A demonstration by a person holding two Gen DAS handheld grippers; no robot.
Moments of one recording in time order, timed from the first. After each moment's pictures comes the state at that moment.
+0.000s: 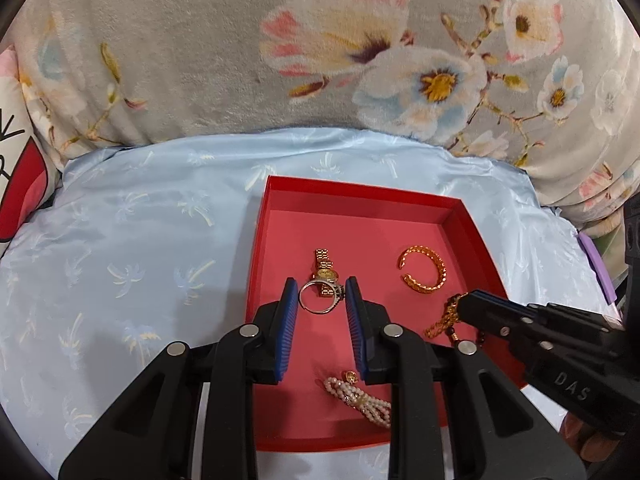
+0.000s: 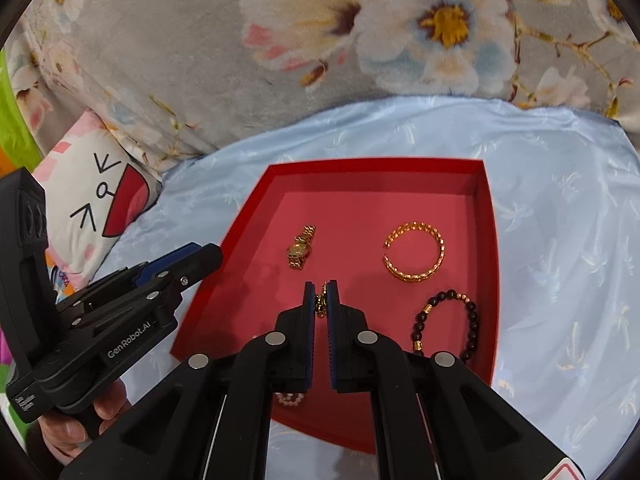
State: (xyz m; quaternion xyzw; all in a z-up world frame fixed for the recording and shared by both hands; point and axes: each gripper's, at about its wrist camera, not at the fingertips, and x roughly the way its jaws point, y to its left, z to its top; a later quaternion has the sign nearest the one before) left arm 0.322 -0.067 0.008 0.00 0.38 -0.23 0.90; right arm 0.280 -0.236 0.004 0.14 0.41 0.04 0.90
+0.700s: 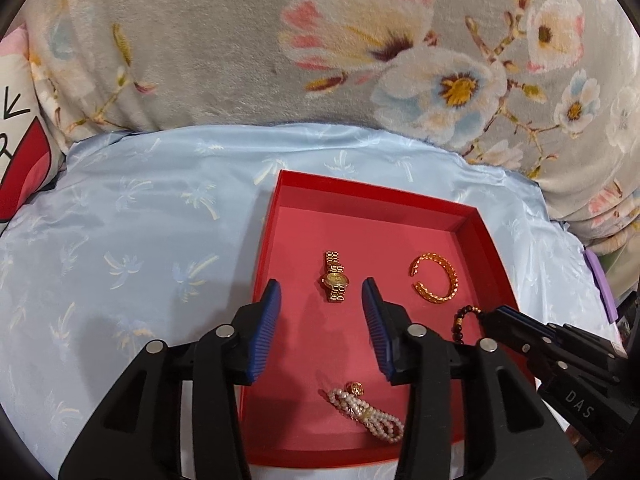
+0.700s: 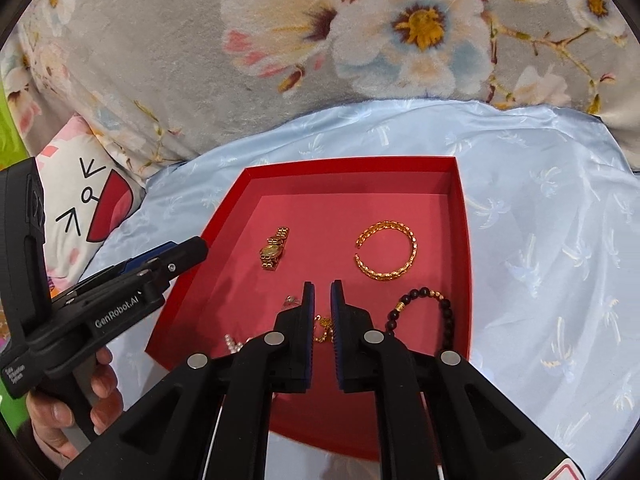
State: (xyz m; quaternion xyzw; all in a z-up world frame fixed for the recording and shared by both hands) left arm 0.329 -0.062 0.001 -0.03 0.38 -0.21 0.90; right arm 0.265 -0.246 -0.001 0.13 0.39 0.01 0.91
